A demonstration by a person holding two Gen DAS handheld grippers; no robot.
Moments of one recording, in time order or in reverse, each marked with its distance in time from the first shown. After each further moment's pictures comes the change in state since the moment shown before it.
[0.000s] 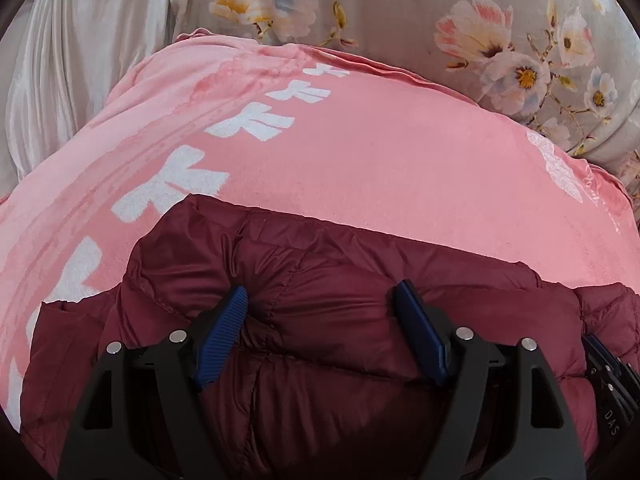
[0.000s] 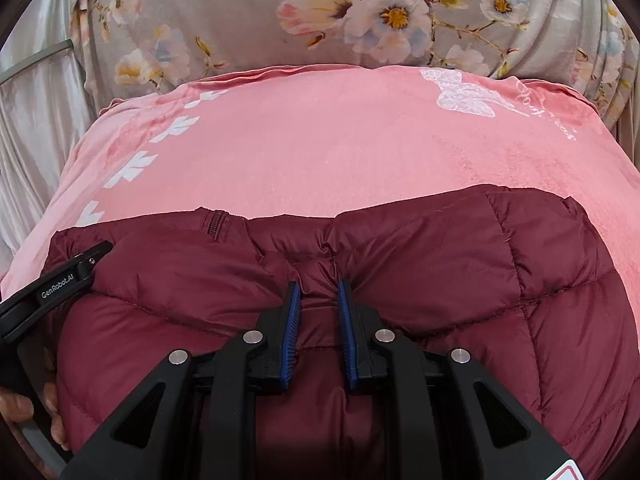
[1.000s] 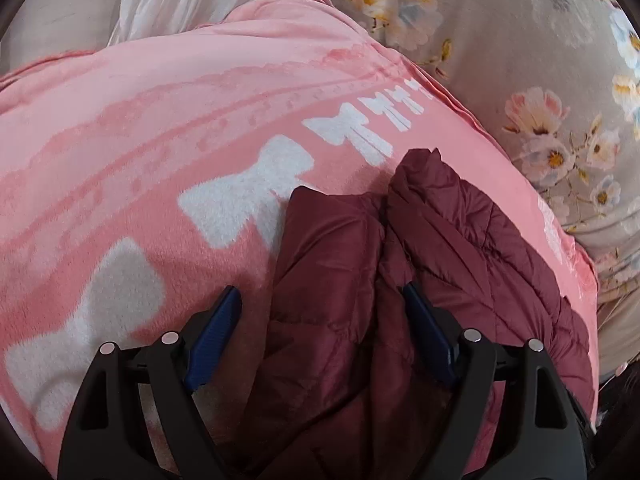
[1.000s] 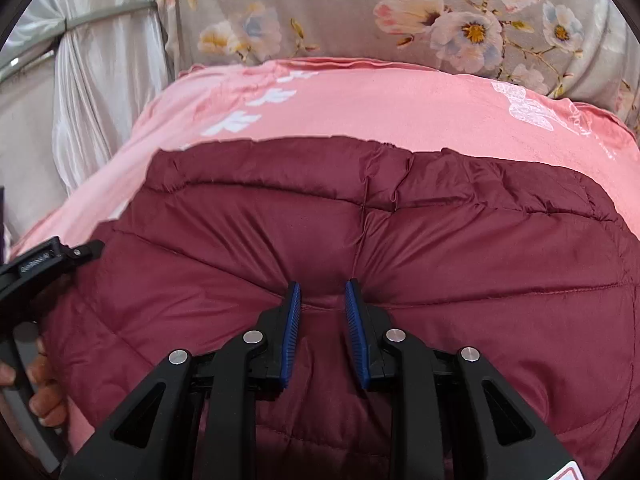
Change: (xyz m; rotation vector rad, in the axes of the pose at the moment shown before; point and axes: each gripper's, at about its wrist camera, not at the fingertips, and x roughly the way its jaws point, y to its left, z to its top) left arm -0.071 0.168 -0.065 -0.345 0.057 -0.099; right arm -0.044 0.090 -0.061 -0.150 0.022 0.132
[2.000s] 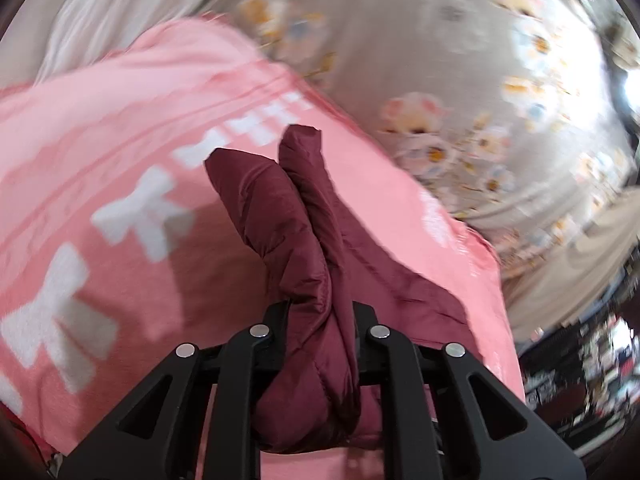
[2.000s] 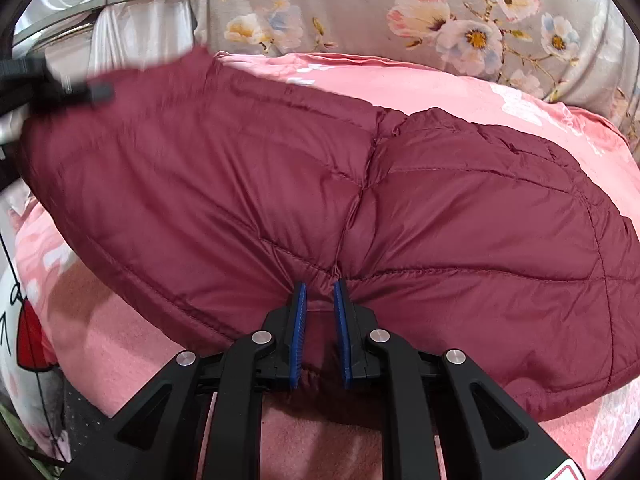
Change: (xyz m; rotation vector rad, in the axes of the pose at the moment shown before) left arm -0.102 -0.072 0.001 0.084 -0.014 -0.385; right arm -0.062 0.010 -0.067 -0.066 -0.027 0.022
